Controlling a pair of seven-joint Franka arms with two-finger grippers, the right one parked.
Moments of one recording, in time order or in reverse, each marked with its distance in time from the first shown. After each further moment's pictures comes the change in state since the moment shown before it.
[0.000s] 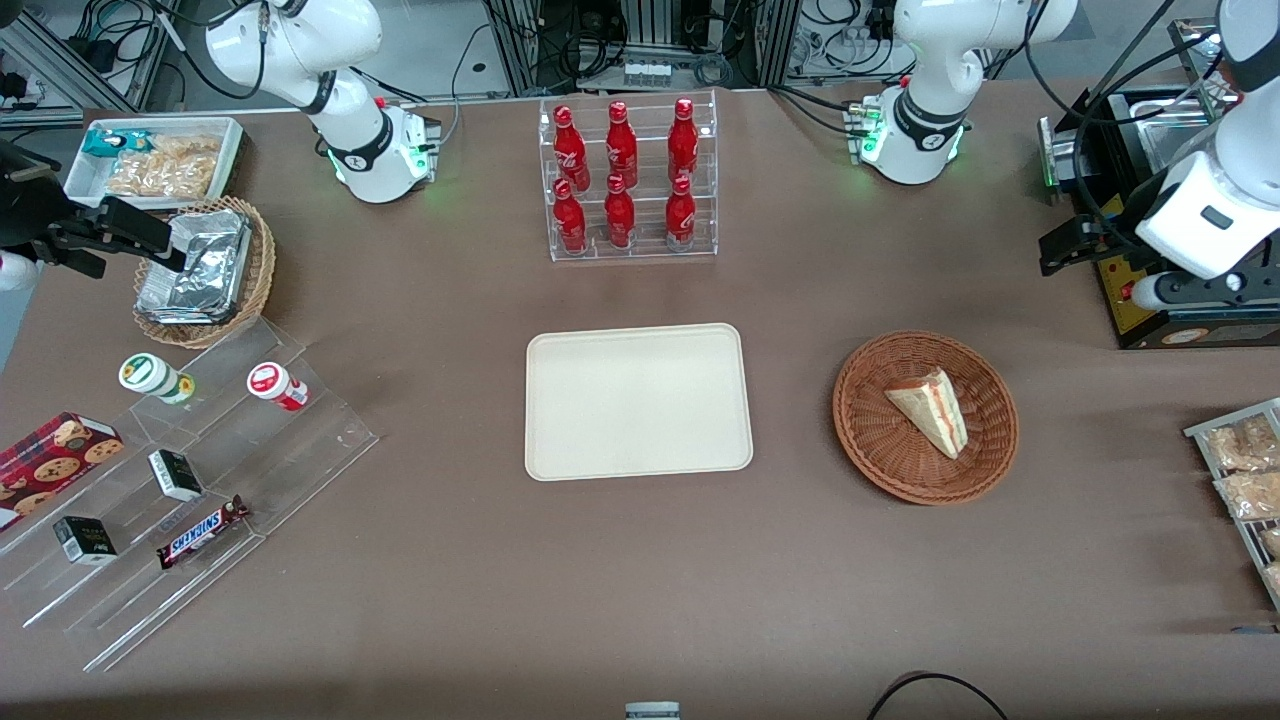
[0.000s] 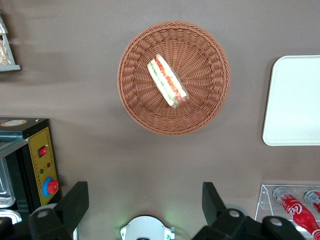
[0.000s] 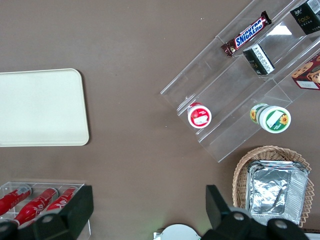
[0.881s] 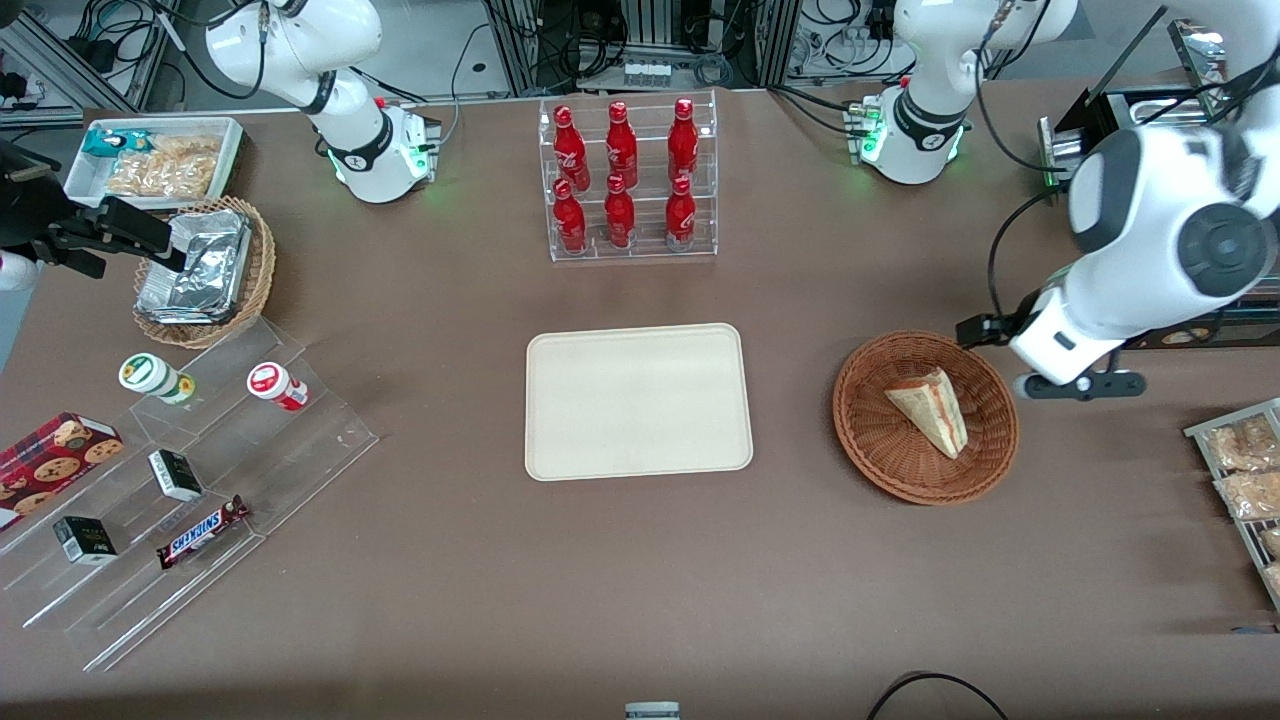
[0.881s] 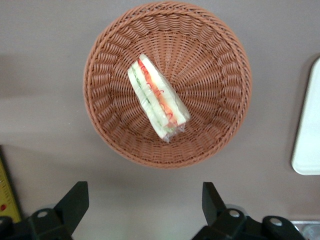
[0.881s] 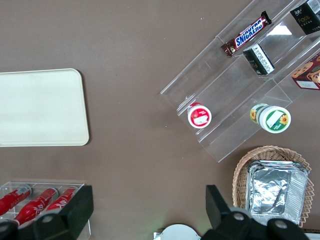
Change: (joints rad) arm -0.014 0.107 -0.014 -0.344 0.000 0.412 -0.007
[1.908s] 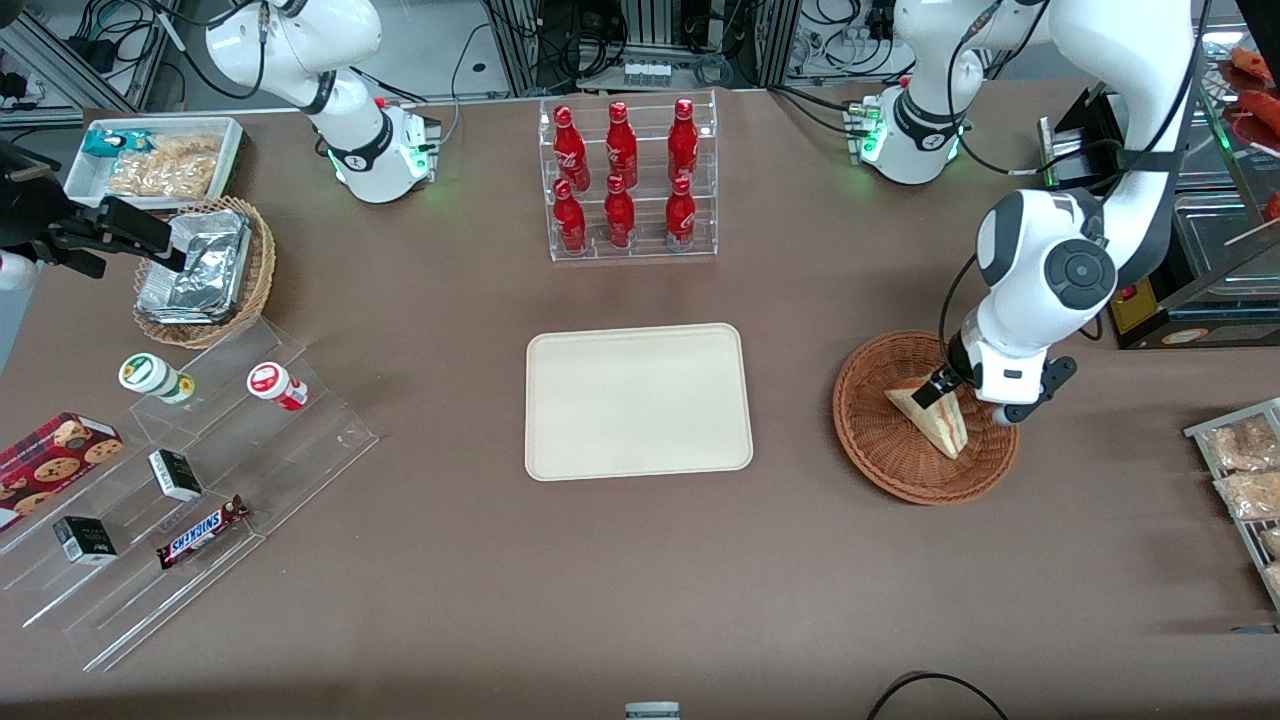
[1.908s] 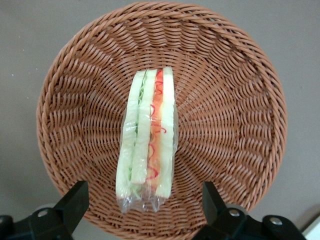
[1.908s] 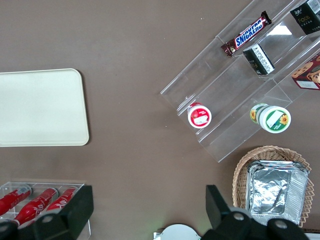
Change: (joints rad) arm -0.032 0.080 -0.002 -0.269 -0.001 0.506 -0.732
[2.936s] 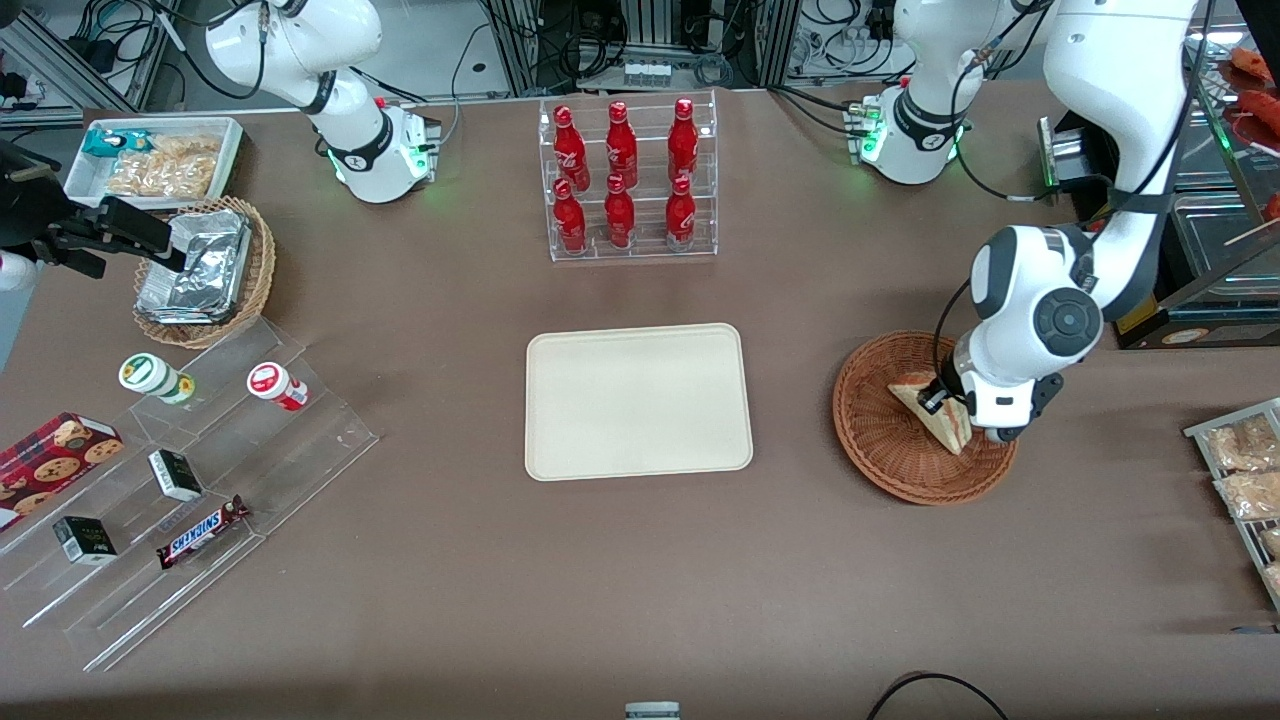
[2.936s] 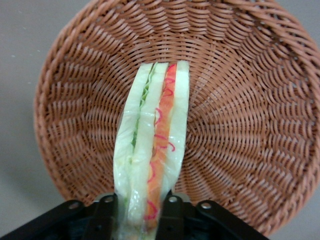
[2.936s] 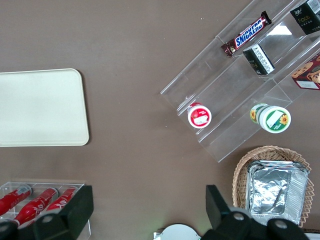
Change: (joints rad) arm 0.006 0.101 0.002 0.128 -0.002 -0.164 -0.020
